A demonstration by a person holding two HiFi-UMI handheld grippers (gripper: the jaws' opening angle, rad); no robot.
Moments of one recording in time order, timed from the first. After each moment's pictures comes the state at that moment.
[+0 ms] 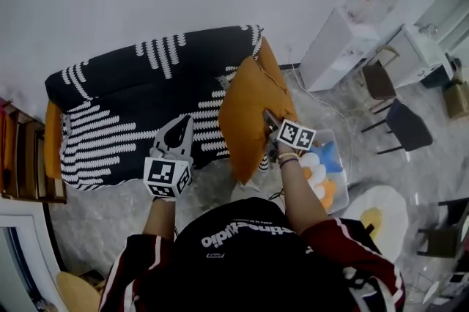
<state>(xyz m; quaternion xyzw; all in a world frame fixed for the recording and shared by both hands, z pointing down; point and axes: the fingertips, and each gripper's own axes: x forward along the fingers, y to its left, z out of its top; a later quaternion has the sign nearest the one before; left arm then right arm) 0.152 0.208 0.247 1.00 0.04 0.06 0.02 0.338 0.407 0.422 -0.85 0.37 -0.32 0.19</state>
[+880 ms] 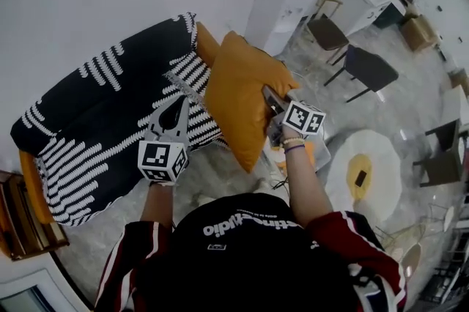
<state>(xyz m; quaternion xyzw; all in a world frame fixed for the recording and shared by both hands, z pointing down) 0.211 0.340 0.223 0.98 0.19 0.02 0.03 0.321 0.578 0.315 -0.90 0.29 -0.21 0.23</state>
